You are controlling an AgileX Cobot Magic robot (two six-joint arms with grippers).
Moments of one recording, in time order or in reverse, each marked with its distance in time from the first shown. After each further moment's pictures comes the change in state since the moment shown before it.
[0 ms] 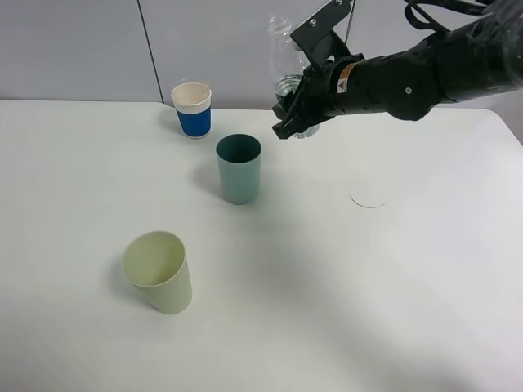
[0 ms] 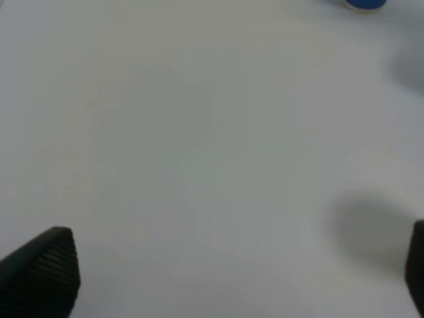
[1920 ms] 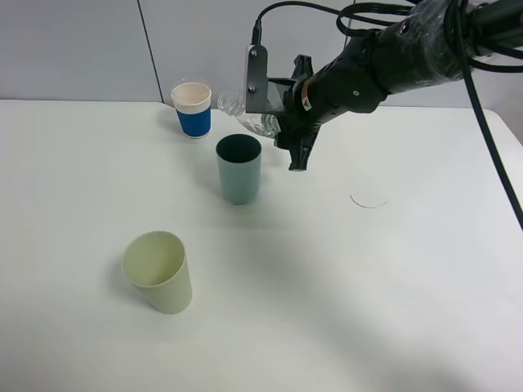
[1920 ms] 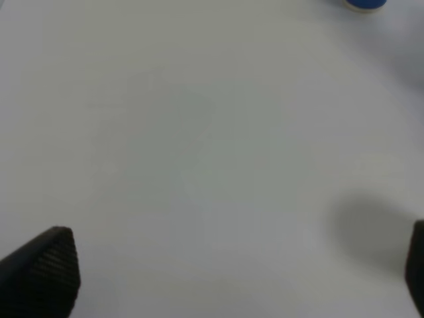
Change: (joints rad) left arm 0.000 0.000 0.000 0.000 0.001 0.000; right arm 0.074 0.142 -0.190 -0.324 0.325 -0.375
